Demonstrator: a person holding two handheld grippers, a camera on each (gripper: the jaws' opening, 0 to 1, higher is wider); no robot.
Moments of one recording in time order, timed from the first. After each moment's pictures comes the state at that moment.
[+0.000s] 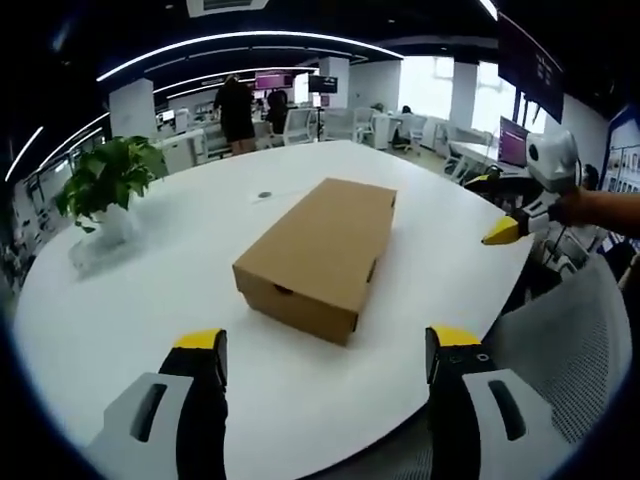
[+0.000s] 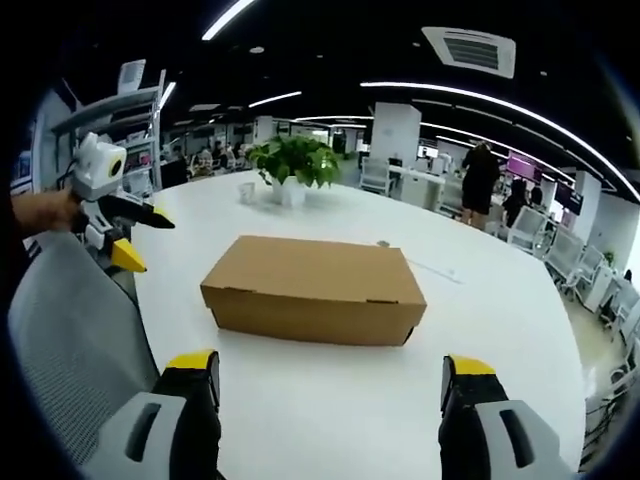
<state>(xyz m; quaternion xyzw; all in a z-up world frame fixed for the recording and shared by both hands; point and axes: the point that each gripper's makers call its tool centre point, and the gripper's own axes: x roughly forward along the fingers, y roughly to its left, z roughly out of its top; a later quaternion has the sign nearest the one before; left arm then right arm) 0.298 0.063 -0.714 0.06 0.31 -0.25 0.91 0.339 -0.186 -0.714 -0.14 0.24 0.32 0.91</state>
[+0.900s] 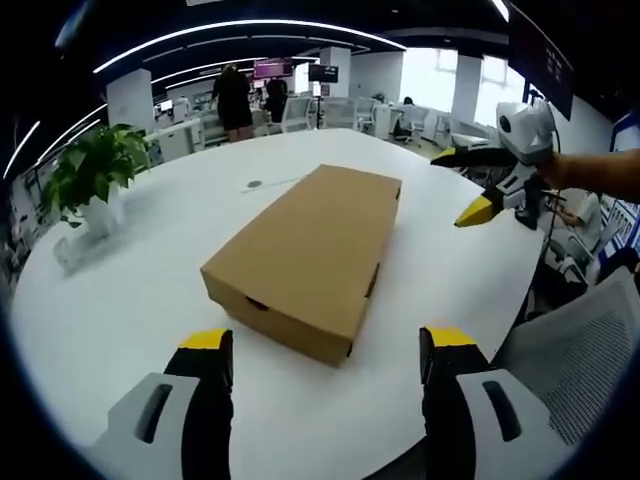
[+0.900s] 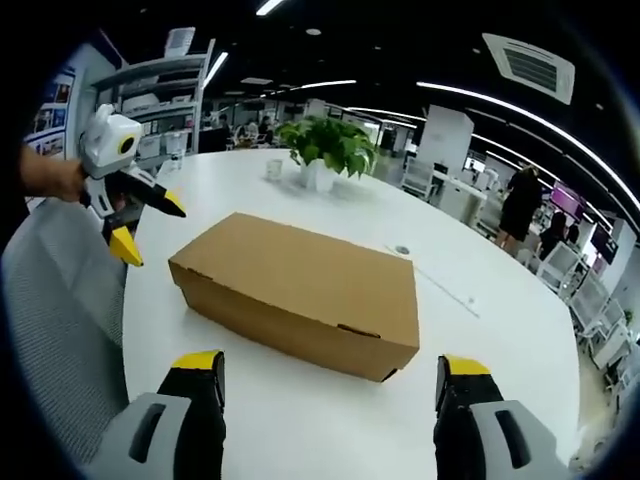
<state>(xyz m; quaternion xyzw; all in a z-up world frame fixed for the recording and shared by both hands) 0.329 0.032 -0.744 0.06 0.32 -0.25 0.91 0.415 -0.181 -0.731 -0.21 0.24 0.40 0.86</state>
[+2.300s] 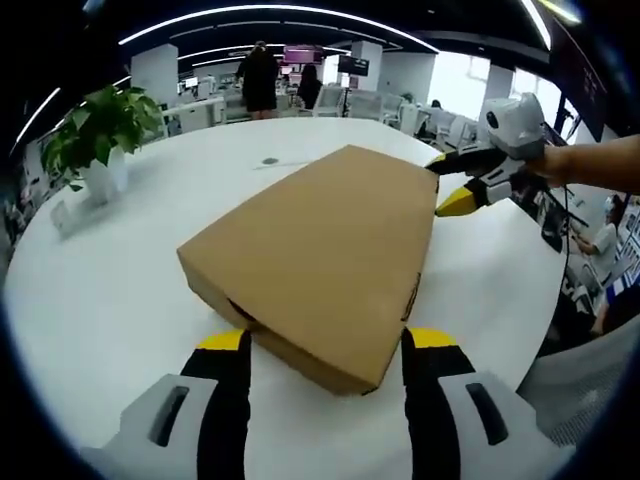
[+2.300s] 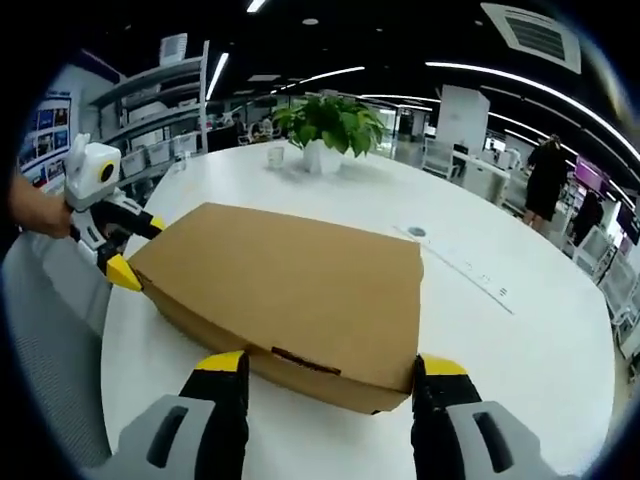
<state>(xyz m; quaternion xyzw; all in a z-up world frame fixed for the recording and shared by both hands) 0.364 0.023 -0.784 0.02 0.36 -0.20 0.91 0.477 -0.165 -0.774 -0.17 0.28 0.44 0.84</state>
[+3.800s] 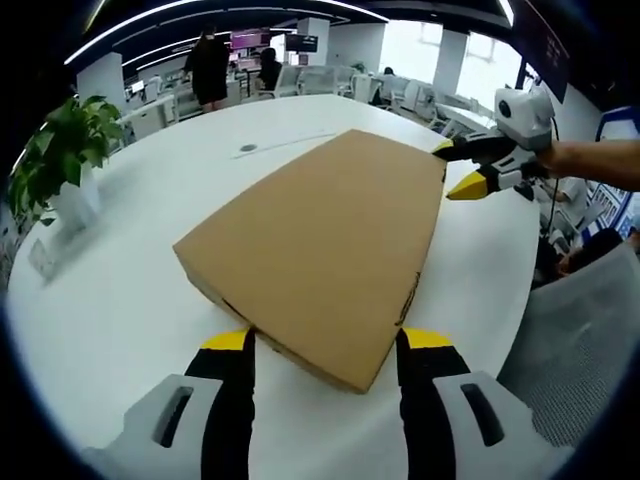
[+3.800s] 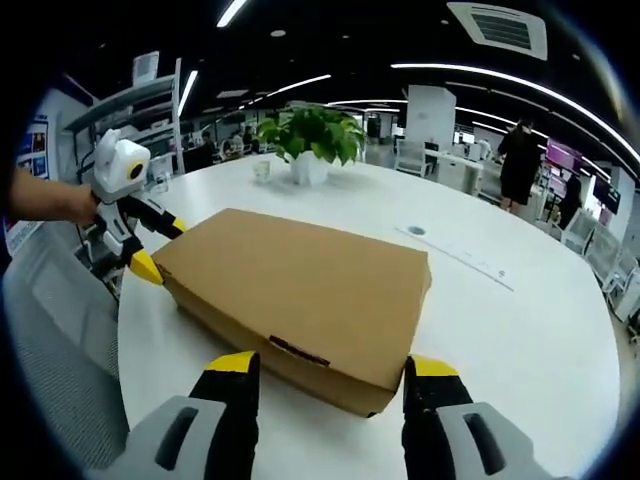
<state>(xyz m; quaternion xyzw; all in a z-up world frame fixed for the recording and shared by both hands) 0.364 0.084 -0.786 0.08 0.39 -0.30 0.86 0.421 -0.135 -0.771 -0.13 0.28 0.39 0.87</state>
